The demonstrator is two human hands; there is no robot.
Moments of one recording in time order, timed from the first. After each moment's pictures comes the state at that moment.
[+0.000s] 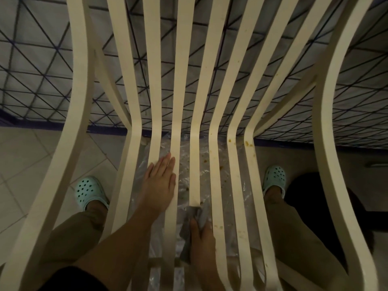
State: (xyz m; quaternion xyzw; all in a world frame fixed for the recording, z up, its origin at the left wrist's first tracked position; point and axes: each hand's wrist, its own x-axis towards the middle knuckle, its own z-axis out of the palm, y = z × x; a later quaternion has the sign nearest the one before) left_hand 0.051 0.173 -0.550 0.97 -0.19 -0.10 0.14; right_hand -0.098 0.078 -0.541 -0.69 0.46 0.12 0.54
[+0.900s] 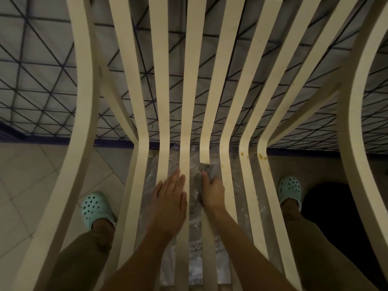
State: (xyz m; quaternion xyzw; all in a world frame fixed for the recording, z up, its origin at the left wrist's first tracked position) left_hand 0.052 0.171 -0.547 0.97 -0.18 -0.10 0.15; right_hand 0.060 0.033 -0.556 -0.77 0.37 0.04 0.53
